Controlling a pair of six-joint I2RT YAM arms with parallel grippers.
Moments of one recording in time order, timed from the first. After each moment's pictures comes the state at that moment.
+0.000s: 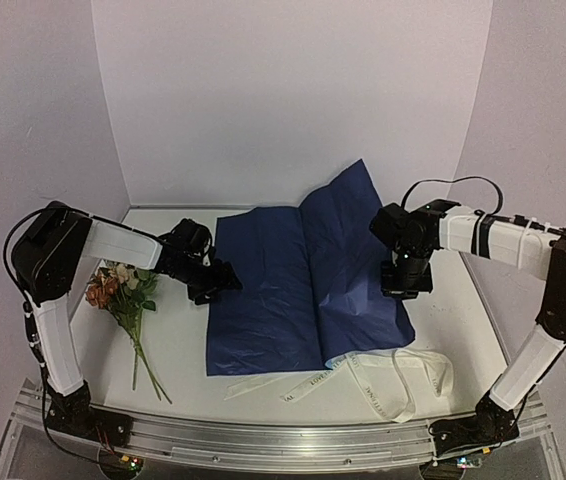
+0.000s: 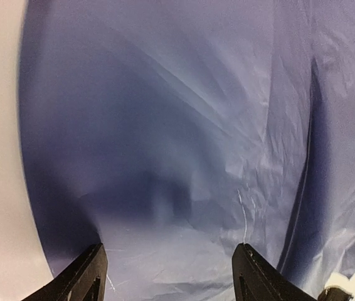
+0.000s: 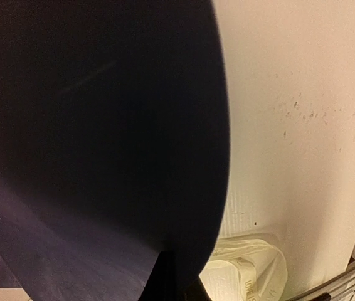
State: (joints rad) left arm -0.55 1.91 1.11 -0.16 0.32 -0.81; right arm 0.62 1.66 1.31 -1.06 0.24 0.70
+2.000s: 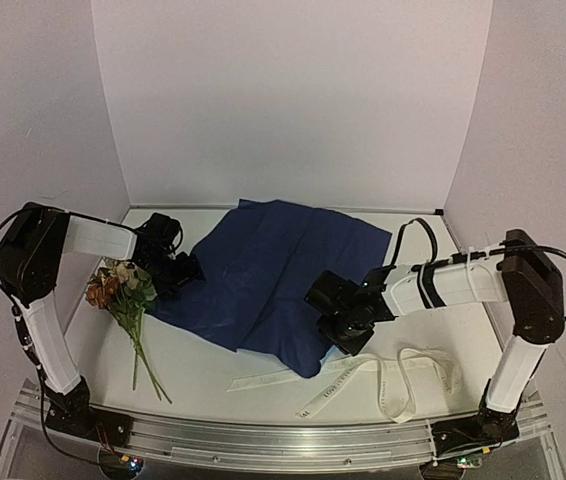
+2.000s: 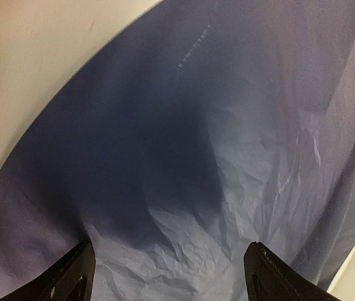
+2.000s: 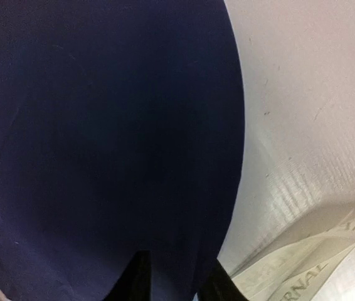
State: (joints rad) left arm -0.38 1.83 1.06 -0.30 0.17 -0.85; right arm 0.99 1.82 1.12 -0.59 0.30 1.66
